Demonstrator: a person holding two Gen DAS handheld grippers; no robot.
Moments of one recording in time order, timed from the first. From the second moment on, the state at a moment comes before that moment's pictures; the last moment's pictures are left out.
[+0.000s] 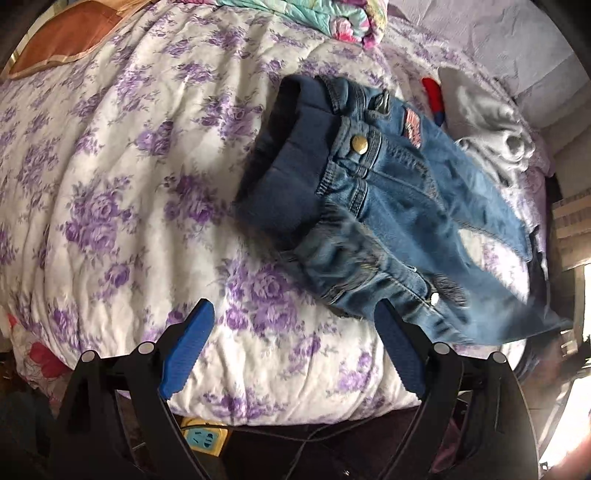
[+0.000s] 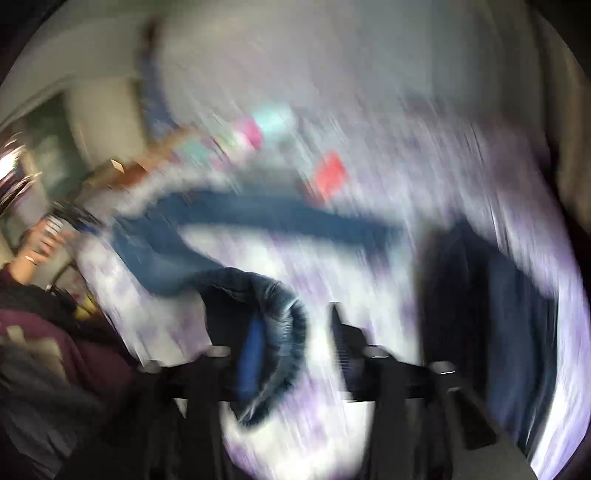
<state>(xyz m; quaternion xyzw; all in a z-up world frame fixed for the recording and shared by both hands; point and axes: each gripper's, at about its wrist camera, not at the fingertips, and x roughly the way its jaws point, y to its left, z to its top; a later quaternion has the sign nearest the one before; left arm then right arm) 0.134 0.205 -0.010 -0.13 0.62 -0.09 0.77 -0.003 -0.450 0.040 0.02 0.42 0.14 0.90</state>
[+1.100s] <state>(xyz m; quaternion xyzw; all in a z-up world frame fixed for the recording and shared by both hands) 0.169 0.156 -0.026 -0.15 0.62 -0.07 0.77 0.040 -0.395 0.048 0.20 0.37 0.12 0.90</state>
